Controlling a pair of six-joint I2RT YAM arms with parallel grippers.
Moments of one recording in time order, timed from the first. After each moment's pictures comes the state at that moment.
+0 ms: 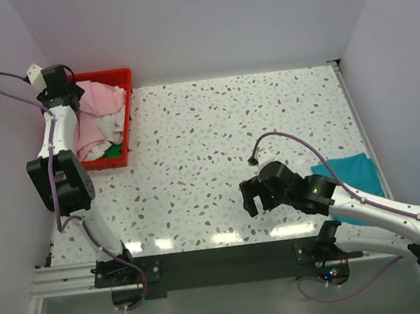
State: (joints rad) left arm 0.22 1.96 1.75 -0.31 -0.35 -0.59; right arm 0.96 0.92 0.68 -0.62 0.19 0.52
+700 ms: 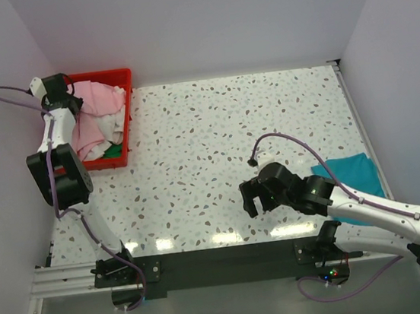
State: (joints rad) left arm 0.27 2.06 1.75 -0.32 -0.27 -0.71; right arm 0.96 0.93 0.66 -0.60 0.19 0.52
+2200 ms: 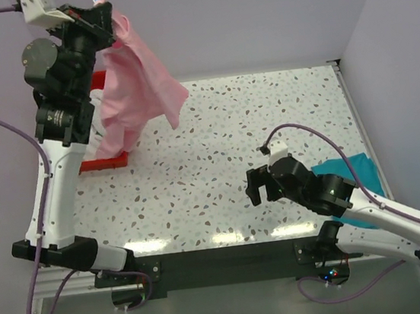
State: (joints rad) left arm -0.26 1.45 1.97 -0.14 -0.08 -0.46; right arm 0.96 0.82 0.75 -0.63 0.33 0.52
